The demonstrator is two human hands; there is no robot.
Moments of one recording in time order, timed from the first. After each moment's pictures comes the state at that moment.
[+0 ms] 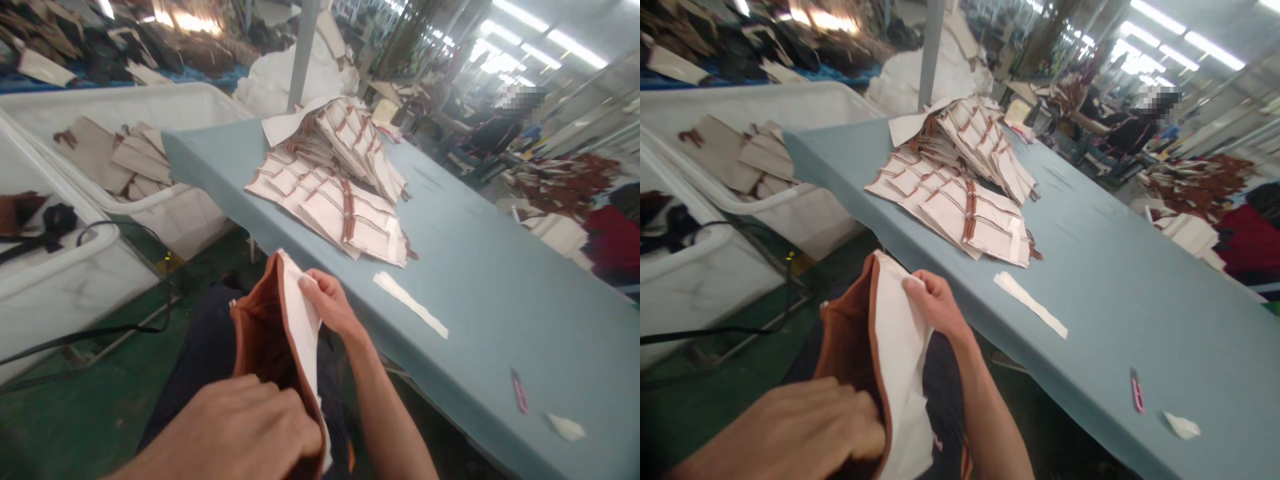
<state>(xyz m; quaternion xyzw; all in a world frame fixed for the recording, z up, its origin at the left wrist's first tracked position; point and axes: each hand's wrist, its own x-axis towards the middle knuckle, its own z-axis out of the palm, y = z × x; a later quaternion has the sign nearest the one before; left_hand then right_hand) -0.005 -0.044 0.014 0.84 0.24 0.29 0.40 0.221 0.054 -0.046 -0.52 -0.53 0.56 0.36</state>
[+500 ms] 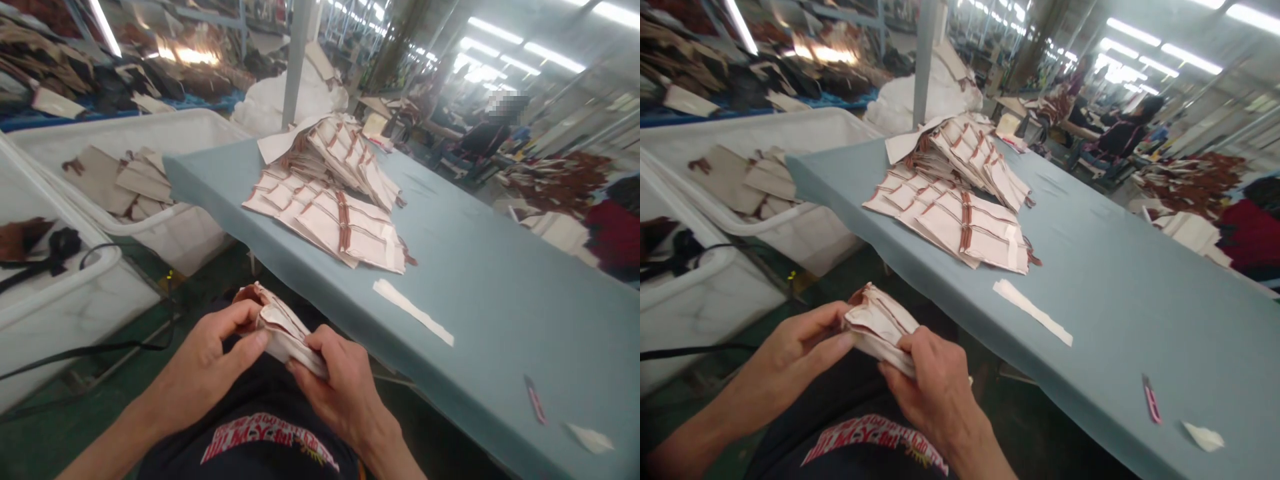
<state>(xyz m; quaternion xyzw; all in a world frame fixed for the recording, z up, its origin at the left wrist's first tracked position) -0.015 0.021 0.013 0.67 0.44 0.31 0.51 0.215 -0.031 -0.011 -0.50 -0.76 0.21 0.36</state>
